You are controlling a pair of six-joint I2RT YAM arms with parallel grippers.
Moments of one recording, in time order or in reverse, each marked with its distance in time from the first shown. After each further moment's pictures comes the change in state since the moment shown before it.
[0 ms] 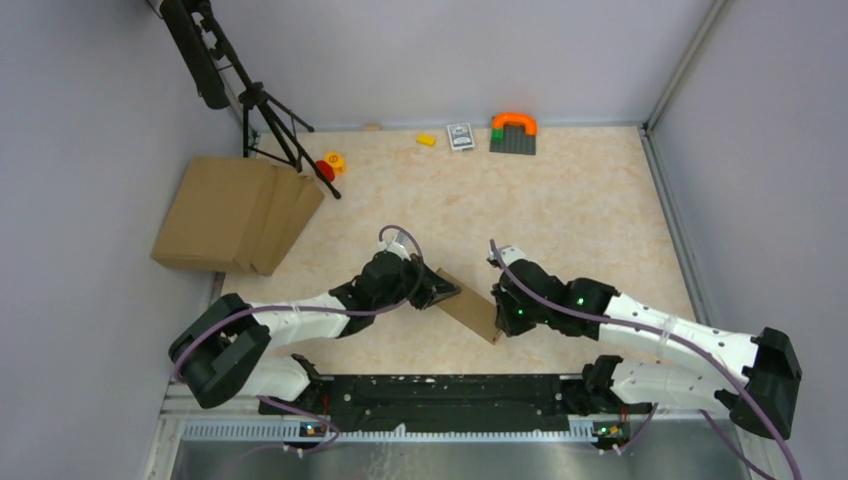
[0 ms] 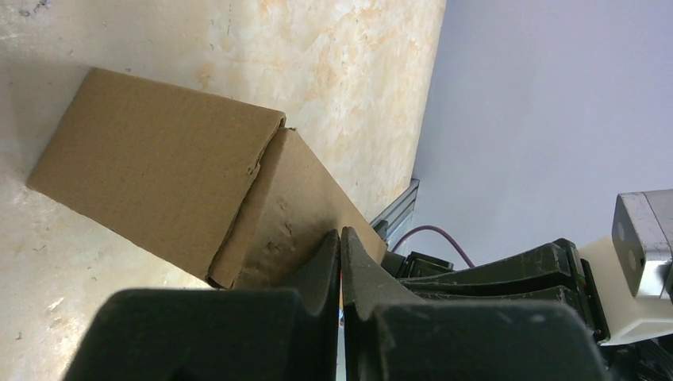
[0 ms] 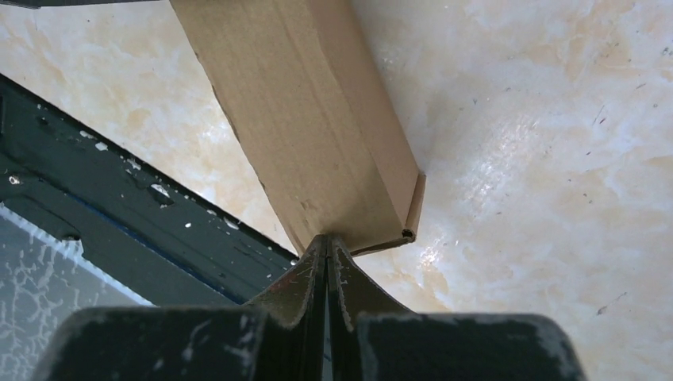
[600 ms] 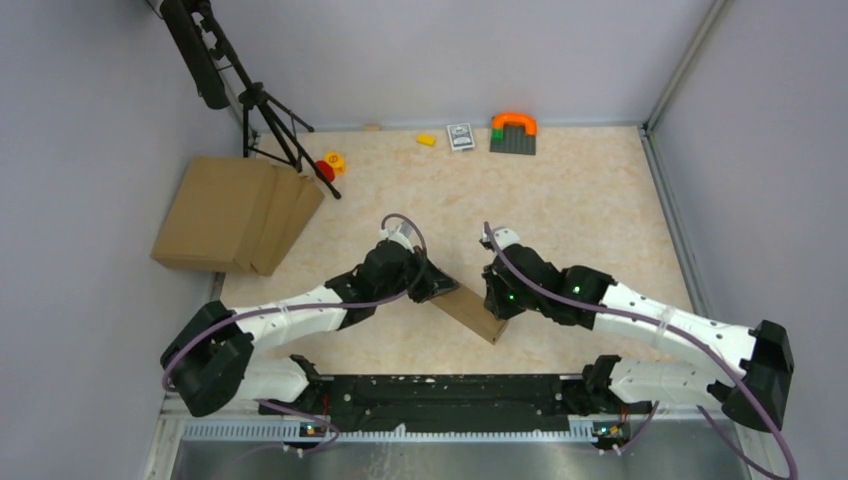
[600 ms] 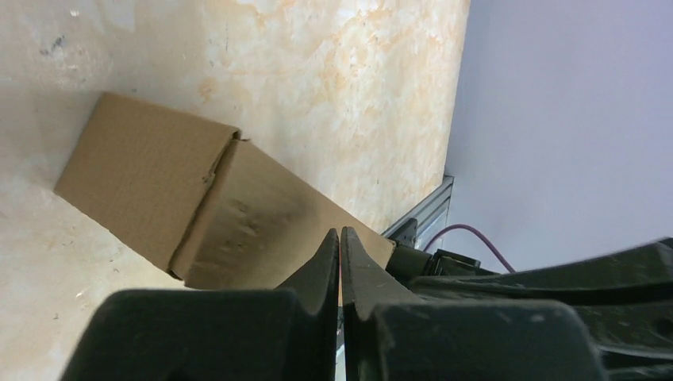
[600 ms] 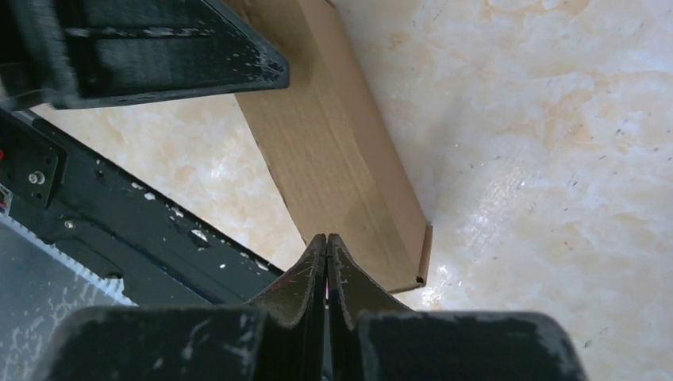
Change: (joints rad) left arm -0.001 -0.039 0.105 -0.204 -0.012 0.113; right arm 0.000 0.041 0.133 0.015 0.057 -0.012
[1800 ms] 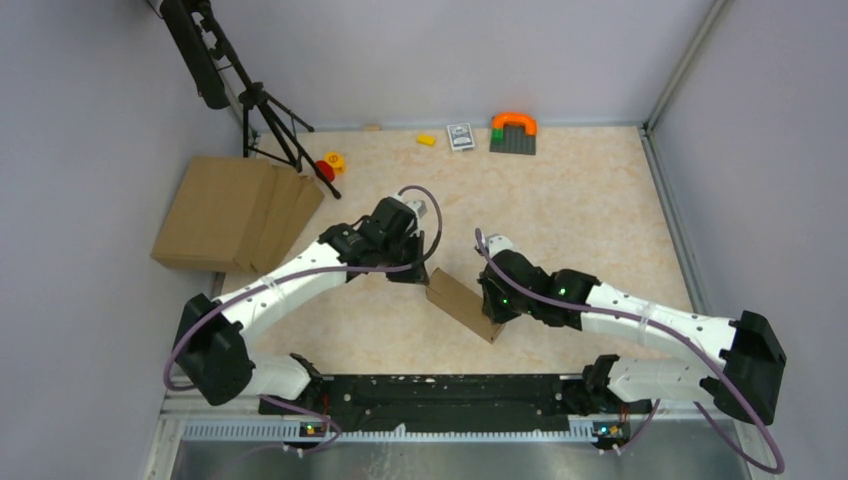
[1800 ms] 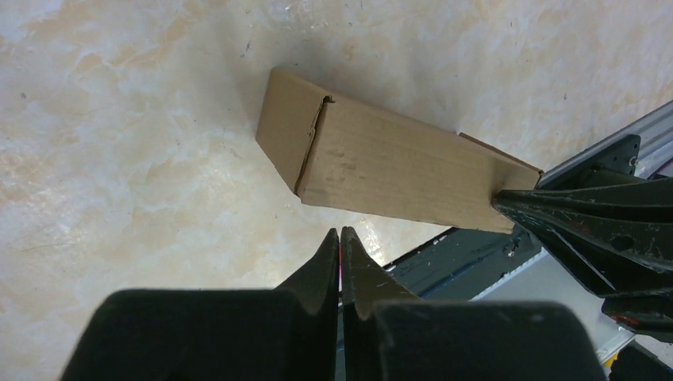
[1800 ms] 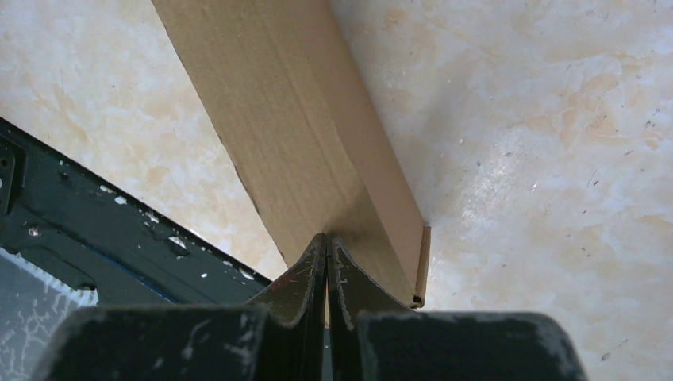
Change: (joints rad) left arm 0.092 0.055 0.498 -0.889 0.007 0.639; right arm 0.000 0.080 -0.068 0.086 -0.005 0.012
